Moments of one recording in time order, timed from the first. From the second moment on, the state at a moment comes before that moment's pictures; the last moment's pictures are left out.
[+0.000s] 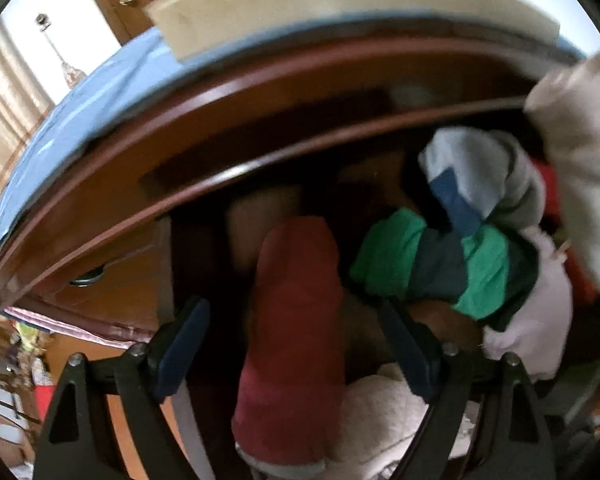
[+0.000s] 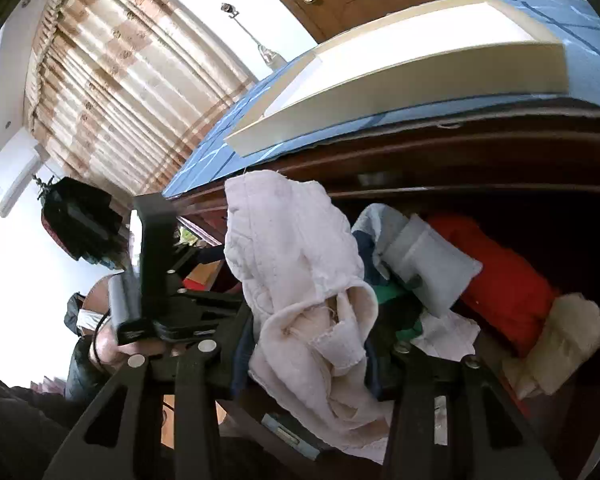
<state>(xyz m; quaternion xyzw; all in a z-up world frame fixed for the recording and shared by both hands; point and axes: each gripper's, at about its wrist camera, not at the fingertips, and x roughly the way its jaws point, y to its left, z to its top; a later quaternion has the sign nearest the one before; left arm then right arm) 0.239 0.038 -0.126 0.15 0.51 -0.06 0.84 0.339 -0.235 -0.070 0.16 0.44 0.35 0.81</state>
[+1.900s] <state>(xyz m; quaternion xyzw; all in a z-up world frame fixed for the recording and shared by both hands) 0.179 0.079 0.024 -0.01 0.37 -0.18 0.91 0.315 -0.262 -0.020 0.33 0.36 0.36 0.79</state>
